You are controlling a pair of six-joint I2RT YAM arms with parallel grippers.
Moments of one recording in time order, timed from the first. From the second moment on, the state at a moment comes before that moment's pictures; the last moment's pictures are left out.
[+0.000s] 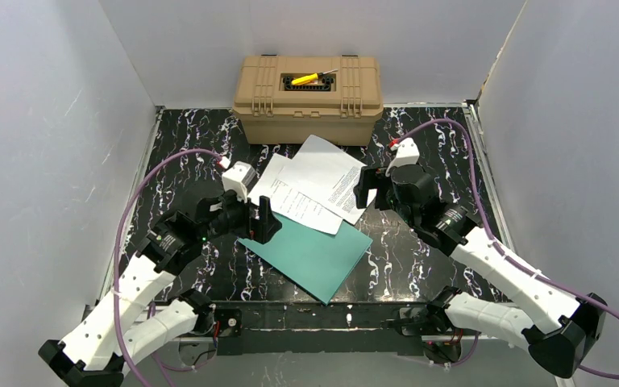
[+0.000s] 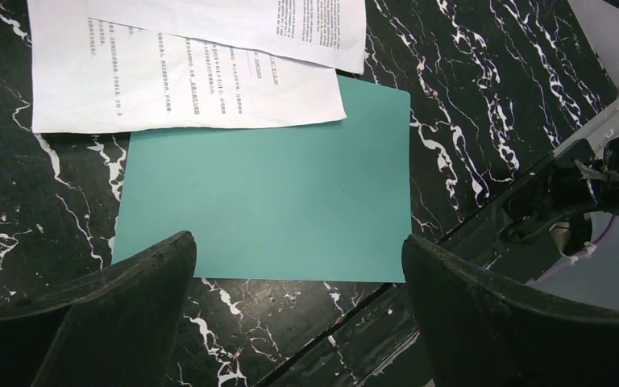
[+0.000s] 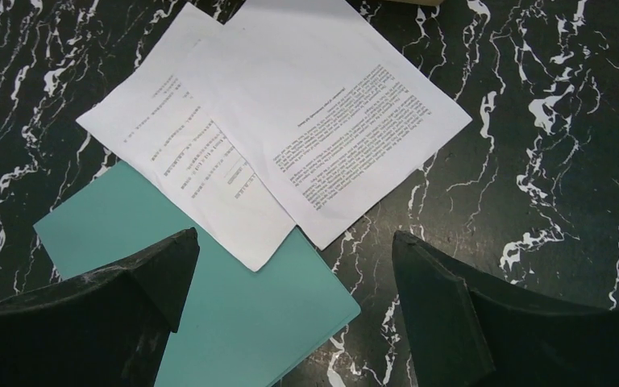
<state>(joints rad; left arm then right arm) -0.61 0.79 0.92 -0.69 0.15 -0.27 0.76 0.98 0.93 -0.42 0.32 0.39</state>
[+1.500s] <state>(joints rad) -0.61 0.61 0.92 -0.88 -0.36 -0.45 1.03 1.76 1.42 -0.33 0.18 0.23</state>
